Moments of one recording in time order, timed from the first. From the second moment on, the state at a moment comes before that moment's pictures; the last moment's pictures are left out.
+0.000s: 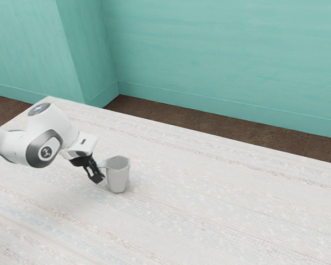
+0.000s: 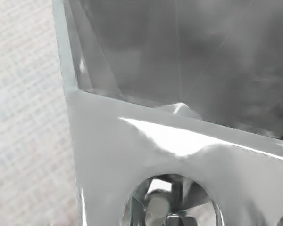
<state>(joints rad) 1.37 0.50 -1.17 -2.35 0.39 2.71 0.59</state>
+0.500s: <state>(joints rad) 1.47 0.47 -1.30 -2.27 0.38 2.56 0.64</state>
